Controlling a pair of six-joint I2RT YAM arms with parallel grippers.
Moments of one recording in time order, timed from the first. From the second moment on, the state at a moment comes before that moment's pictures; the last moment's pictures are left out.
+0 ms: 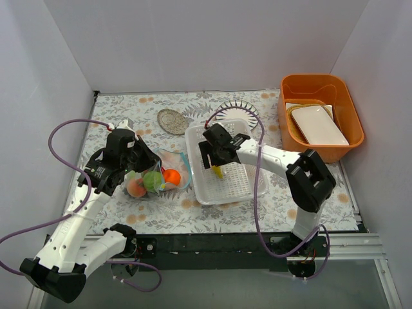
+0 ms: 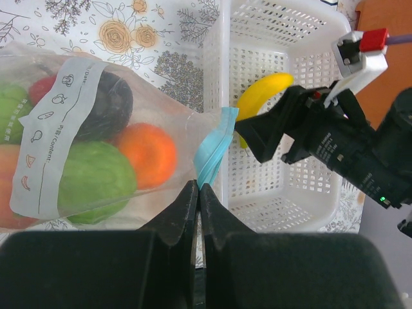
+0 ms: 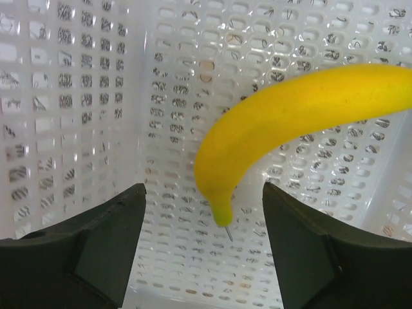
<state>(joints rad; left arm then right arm) -0.38 0.91 1.05 -0.81 -0.03 -0.77 0.83 1.78 1.29 -0.50 0.16 0.42</state>
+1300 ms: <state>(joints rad) -0.38 0.90 1.05 -0.81 -0.03 -0.77 0.82 1.96 1.37 -0.54 0.28 0.57</state>
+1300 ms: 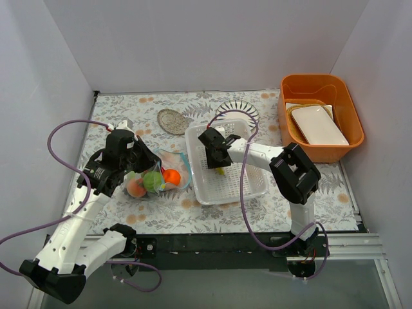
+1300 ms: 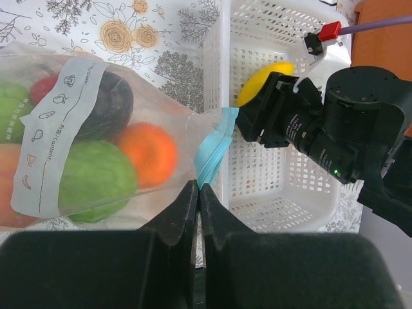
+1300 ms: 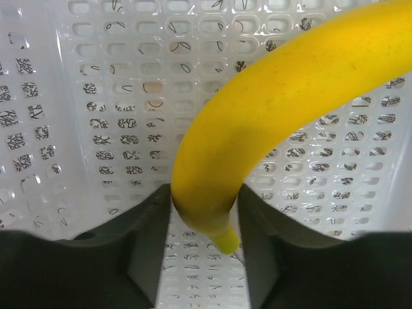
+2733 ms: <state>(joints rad) -0.38 0.91 1.05 -0.81 -0.02 -0.77 0.84 1.40 1.12 -0.34 -0.68 0.36</state>
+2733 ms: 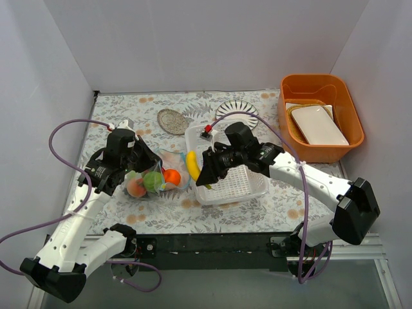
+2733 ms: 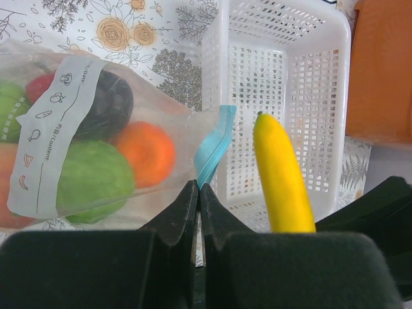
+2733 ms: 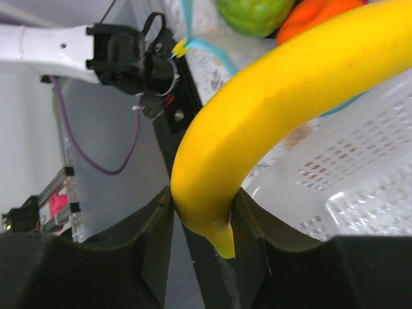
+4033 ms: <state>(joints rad) -0.38 0.91 1.03 -0.79 0.06 -0.77 0.87 1.82 1.32 -0.01 -0.98 0.50</state>
